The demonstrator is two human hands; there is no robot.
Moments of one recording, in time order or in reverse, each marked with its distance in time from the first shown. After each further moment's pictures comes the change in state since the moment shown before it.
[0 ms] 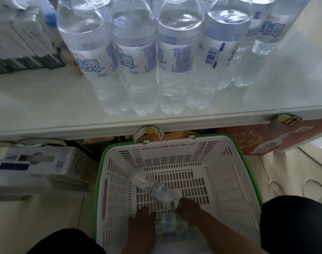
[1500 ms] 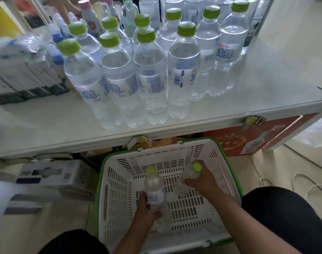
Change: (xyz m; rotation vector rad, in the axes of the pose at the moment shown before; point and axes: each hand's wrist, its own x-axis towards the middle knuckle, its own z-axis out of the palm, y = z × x) left_hand -0.029 0.014 -0.055 -1.494 0.152 0.067; right_hand -0.069 0.056 -0.087 0.972 0.478 -0.465
